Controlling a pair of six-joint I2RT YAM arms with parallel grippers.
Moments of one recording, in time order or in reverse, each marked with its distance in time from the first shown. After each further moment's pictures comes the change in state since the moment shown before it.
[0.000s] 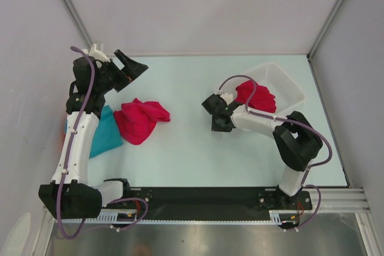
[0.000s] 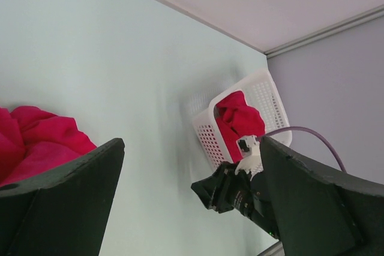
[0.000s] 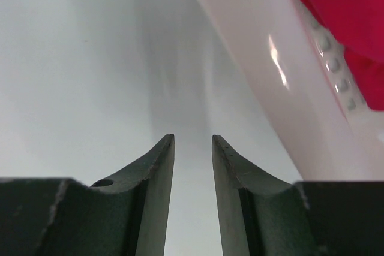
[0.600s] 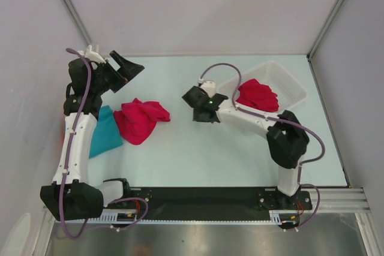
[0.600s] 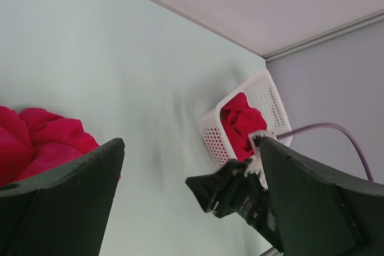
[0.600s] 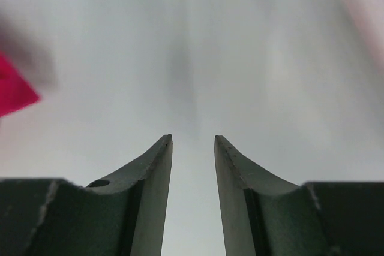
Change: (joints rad) left arm 0.055 -0.006 -0.025 0.026 0.047 0.003; right arm 0.096 0.002 0.171 -0.069 0.124 0.108
